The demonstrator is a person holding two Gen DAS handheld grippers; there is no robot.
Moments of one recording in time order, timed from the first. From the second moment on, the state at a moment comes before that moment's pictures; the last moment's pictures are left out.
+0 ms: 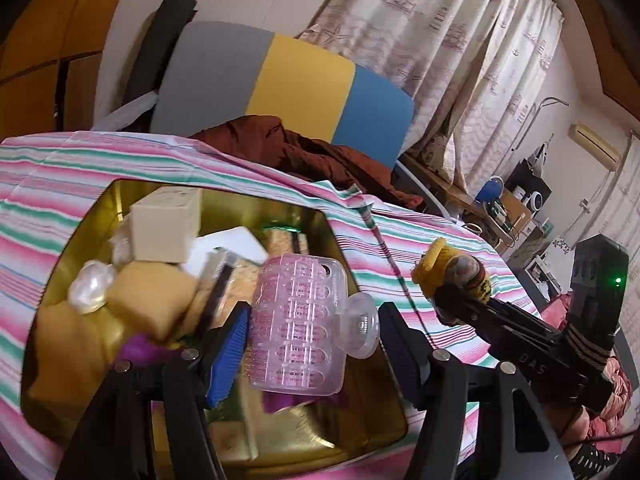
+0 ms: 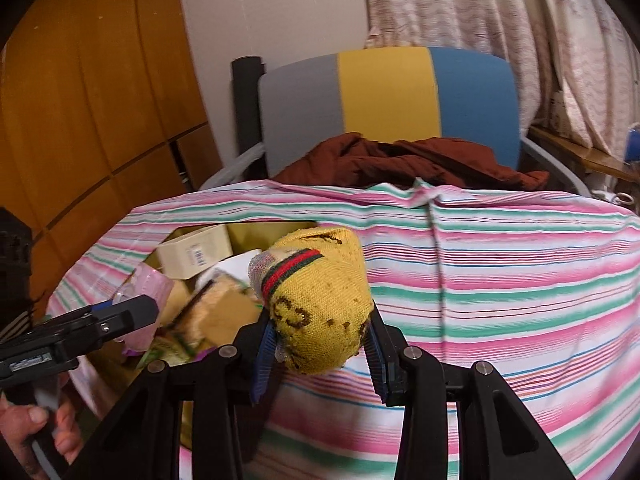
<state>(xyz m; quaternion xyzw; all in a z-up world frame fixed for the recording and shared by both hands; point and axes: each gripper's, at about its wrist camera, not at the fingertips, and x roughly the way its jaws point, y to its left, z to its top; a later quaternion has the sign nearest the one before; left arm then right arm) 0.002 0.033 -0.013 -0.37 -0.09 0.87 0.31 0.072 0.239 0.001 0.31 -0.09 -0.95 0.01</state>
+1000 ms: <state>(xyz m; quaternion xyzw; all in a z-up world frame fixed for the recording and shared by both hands) 0.033 0.049 -0.029 -0.41 0.02 0.84 0.36 0.000 0.195 0.007 0.34 -0.08 -0.93 0.07</state>
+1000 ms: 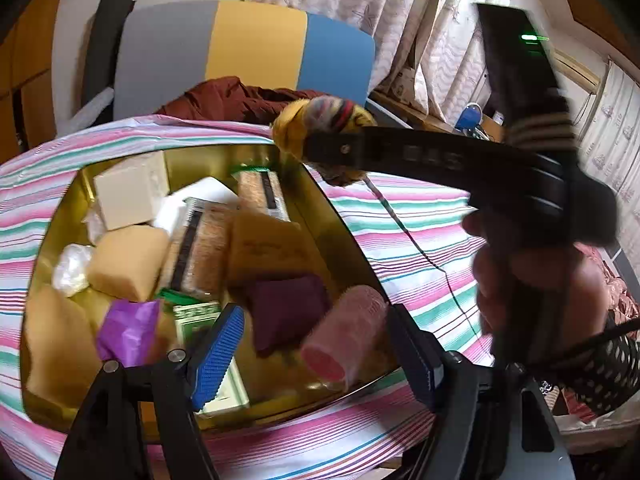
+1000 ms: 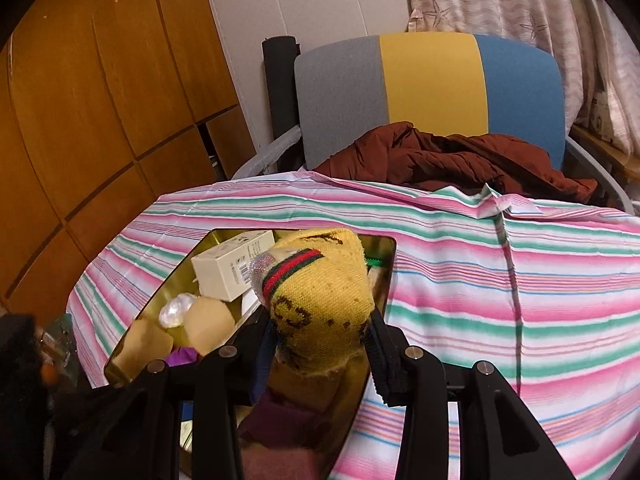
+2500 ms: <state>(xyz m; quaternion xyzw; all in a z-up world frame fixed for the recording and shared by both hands) -0.004 -0.006 0.005 -0.38 -0.03 0.92 0.07 -0.020 0.174 -0.008 0.41 -0.09 -0.90 0.08</state>
